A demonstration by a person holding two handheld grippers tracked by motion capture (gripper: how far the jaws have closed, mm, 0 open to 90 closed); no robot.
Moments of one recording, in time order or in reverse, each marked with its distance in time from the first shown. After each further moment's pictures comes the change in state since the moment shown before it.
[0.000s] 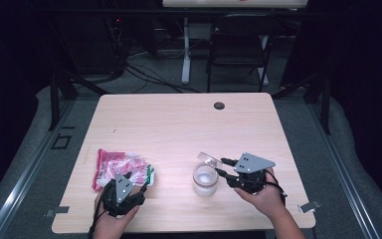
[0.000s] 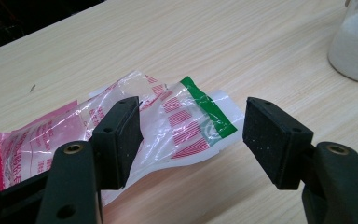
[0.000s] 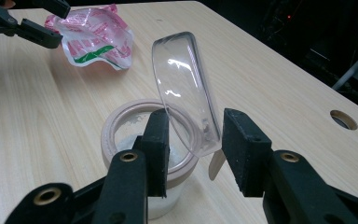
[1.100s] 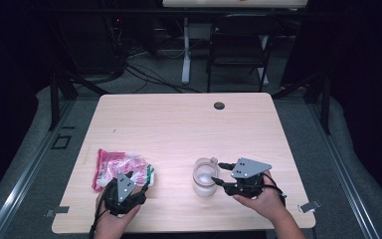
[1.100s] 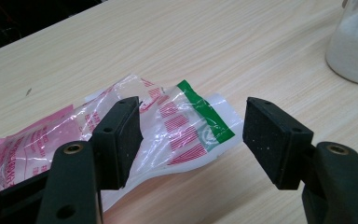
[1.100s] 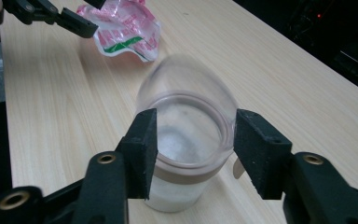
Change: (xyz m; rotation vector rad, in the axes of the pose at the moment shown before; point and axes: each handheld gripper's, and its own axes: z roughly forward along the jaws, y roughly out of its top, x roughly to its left) left arm 0.001 0.001 0.003 -0.002 -0.004 0.000; right arm 0.008 -0.003 0.002 0.012 0.094 -0.037
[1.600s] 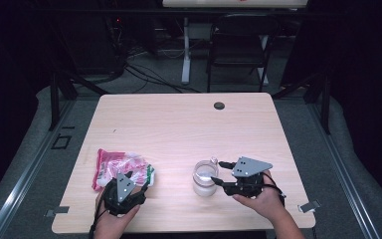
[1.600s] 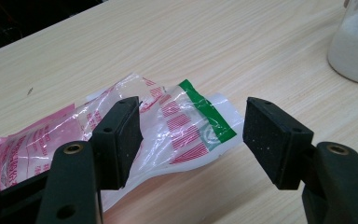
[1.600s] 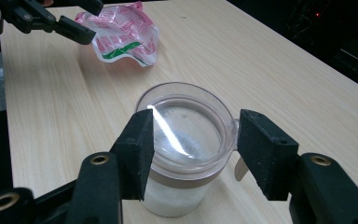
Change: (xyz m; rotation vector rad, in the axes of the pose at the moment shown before) left arm 0.000 0.000 0.000 0.000 -0.003 0.001; right arm -0.002 -0.001 0.001 -0.010 -0.005 0.035
